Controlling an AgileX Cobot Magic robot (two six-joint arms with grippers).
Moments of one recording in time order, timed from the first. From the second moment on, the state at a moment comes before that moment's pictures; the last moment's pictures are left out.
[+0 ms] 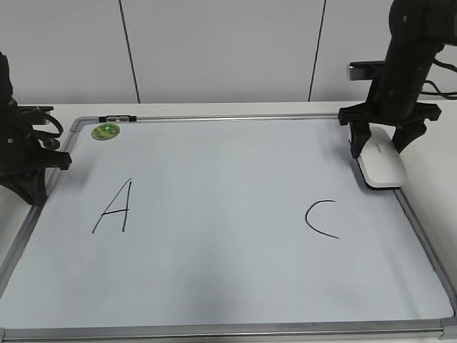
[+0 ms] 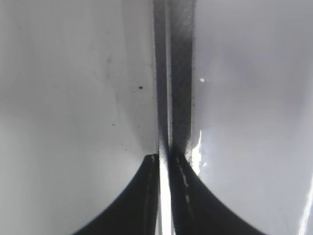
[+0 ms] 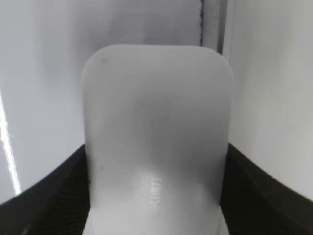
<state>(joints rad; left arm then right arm) -0.02 2.15 -1.49 -0.03 0.98 -0.05 0.09 2.26 -1.93 -0.03 1.23 0.06</state>
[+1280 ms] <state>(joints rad) -0.02 2.15 -1.49 -0.03 0.98 -0.05 0.09 2.31 -1.92 -0.03 1.22 0.06</state>
